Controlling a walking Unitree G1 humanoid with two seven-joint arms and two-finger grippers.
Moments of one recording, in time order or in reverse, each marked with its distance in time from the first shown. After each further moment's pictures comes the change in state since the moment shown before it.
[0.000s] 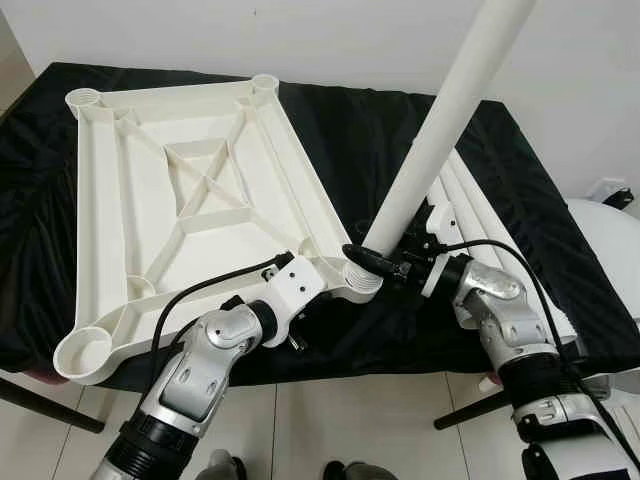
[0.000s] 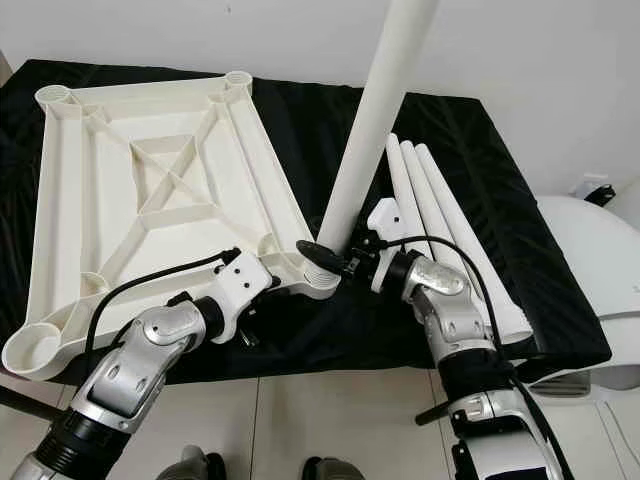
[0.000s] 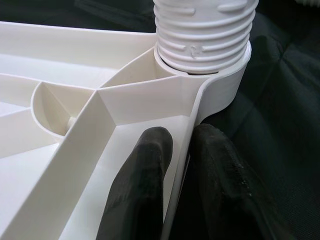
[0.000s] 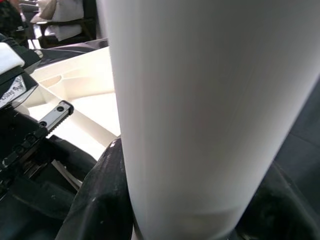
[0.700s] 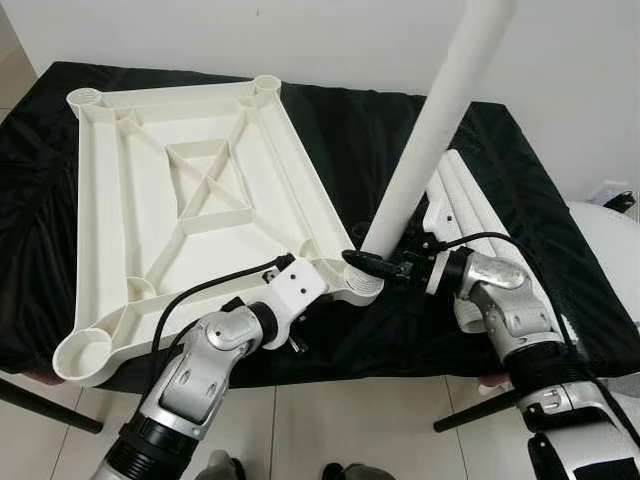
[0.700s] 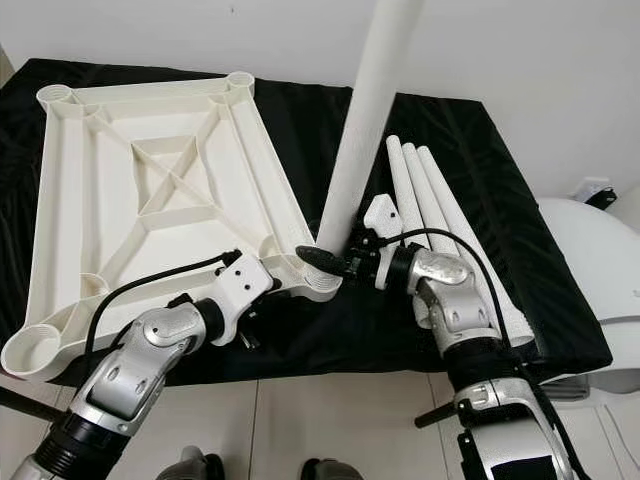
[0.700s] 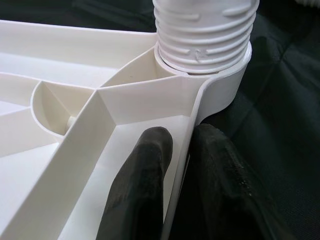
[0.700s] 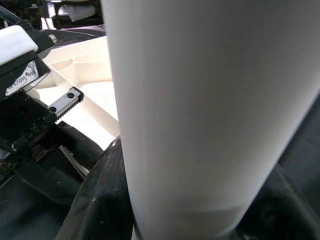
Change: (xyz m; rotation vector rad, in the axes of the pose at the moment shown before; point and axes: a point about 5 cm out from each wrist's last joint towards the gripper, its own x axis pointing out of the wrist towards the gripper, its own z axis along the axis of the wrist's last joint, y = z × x) left arm -0.001 -0.002 0.000 -0.008 0.006 -0.003; right arm 0.004 0.001 0.000 -0.050 0.042 0.054
